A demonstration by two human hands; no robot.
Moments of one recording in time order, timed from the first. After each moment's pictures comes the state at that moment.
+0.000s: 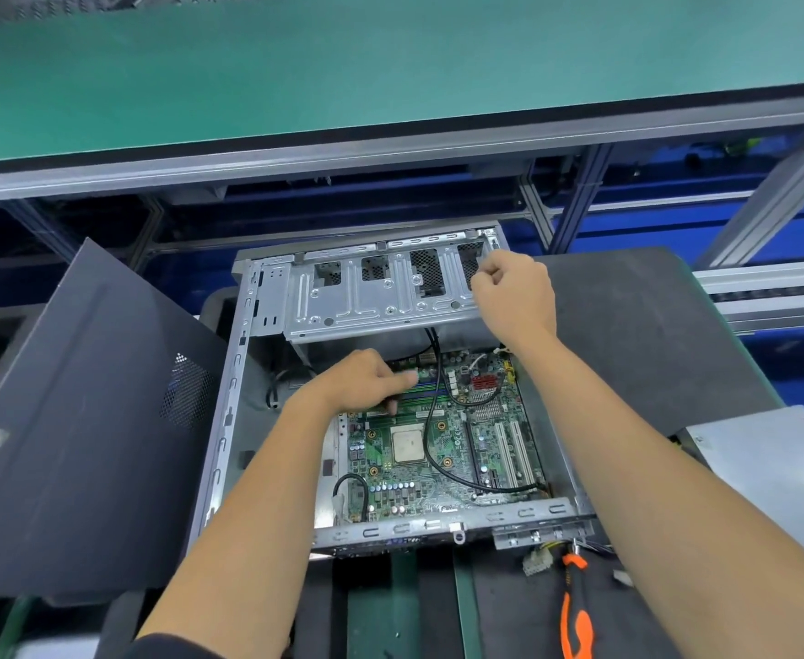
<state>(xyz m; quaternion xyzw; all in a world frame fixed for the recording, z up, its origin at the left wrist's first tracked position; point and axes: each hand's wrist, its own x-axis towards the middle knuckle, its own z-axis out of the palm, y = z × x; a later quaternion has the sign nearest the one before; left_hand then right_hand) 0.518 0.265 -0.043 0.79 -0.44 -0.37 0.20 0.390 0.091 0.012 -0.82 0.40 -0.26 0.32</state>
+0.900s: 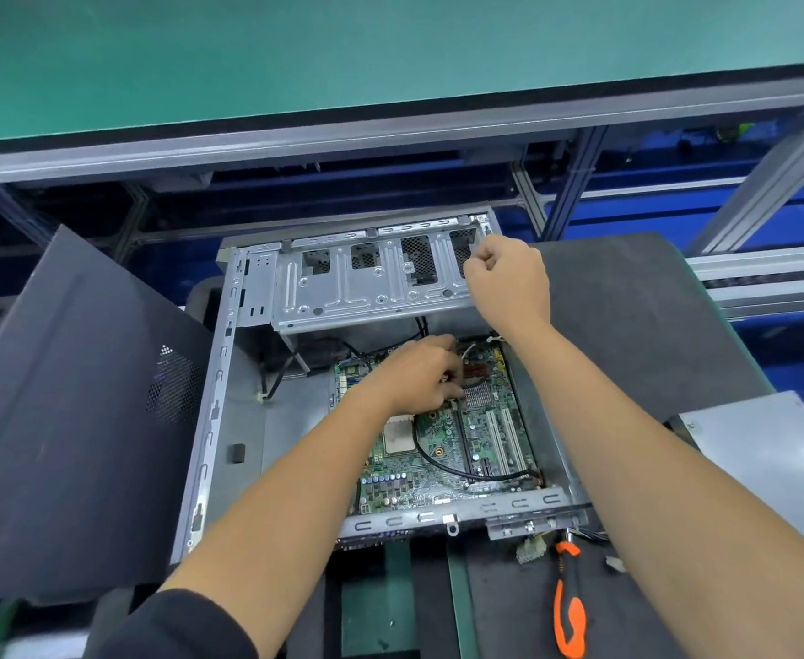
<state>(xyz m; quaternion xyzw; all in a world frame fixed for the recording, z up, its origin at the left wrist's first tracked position) 0.466 0.216 -0.050 0.72 -0.66 -0.19 0.12 0.391 0.089 0.009 -0.82 0.40 -0.27 0.32</state>
